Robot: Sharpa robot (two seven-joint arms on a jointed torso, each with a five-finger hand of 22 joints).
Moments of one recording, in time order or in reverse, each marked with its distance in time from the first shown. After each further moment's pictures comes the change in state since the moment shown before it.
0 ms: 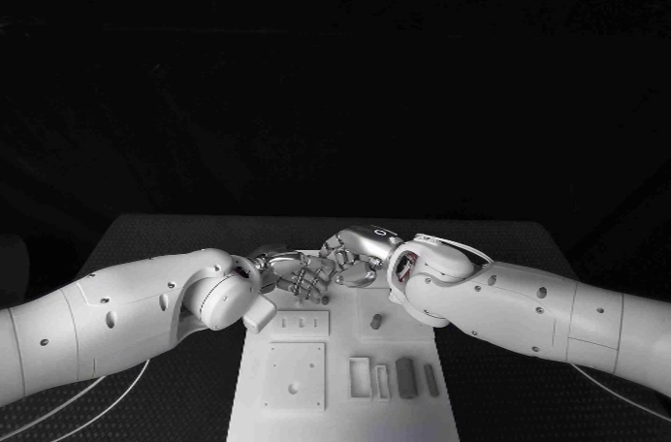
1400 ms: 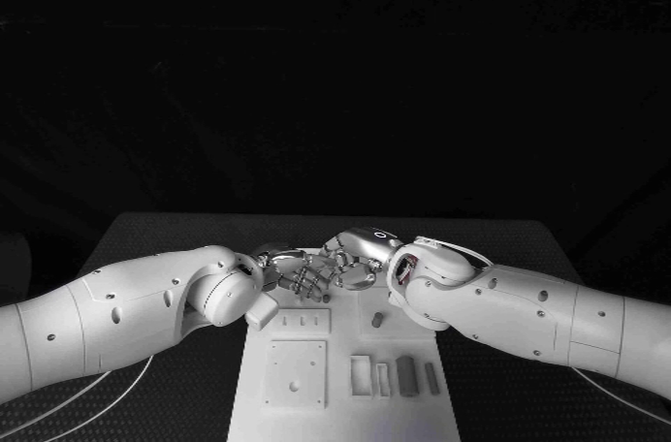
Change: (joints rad) left arm 0.001 0.010 0.001 -0.012 0.001 -0.005 -0.022; left_hand 0.013 0.075 0.012 0.006 0.000 0.001 -0.002 -0.009 0.000 0.000 0.000 -0.004 0.021 0.004 0.004 -0.018 0.021 0.000 0.000 0.000 -0.008 0.010; right arm -0.010 -0.002 -0.001 0.013 0.000 -0.010 -0.001; right_hand 0.000 0.000 -0.001 -0.001 0.000 0.003 -0.003 -0.001 0.001 0.003 -0.004 0.000 -0.001 0.003 -0.001 0.000 -0.001 0.000 0.001 0.002 0.000 0.000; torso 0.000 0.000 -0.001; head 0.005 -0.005
